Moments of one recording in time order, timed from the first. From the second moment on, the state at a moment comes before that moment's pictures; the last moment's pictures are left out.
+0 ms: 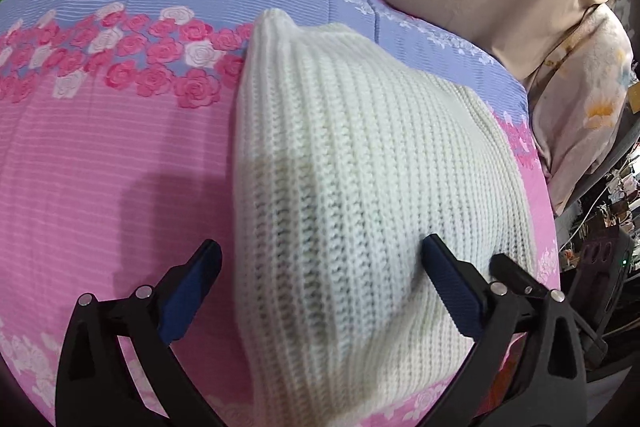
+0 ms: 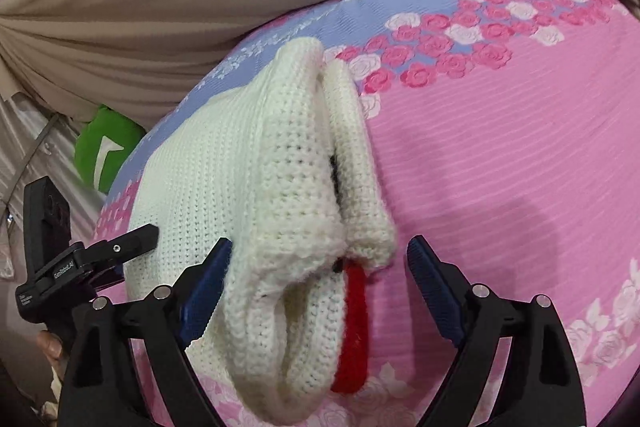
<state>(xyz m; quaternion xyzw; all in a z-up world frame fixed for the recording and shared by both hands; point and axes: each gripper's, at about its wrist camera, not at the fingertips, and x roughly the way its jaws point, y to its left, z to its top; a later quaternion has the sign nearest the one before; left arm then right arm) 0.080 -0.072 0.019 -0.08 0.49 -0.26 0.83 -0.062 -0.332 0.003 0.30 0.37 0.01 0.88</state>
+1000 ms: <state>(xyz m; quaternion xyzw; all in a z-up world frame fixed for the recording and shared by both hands) 0.077 -0.093 0.047 -0.04 0.46 -0.33 0.82 -0.057 -0.329 0.031 0.37 0.29 0.10 0.88</state>
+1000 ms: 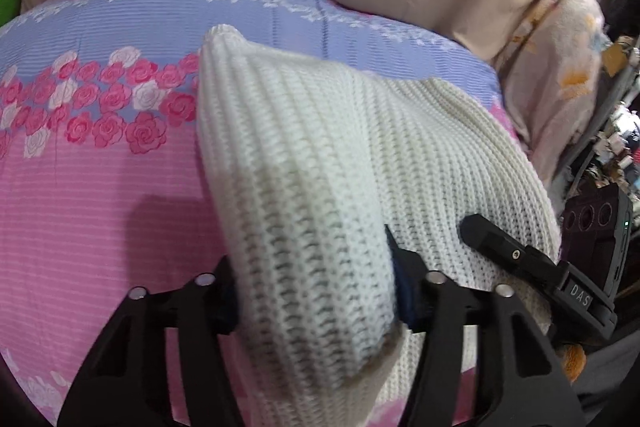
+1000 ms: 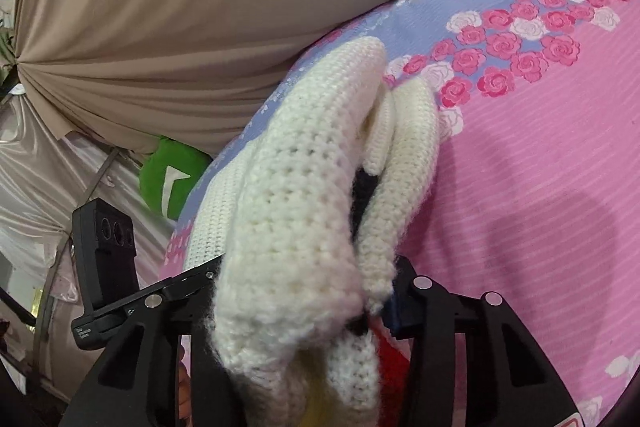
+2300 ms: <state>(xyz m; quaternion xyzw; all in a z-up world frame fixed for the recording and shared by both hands) 0.145 0.079 0.079 -0.05 0.34 -0.21 0.91 0.045 -0.231 0.090 0.24 0.26 0.08 0.93</state>
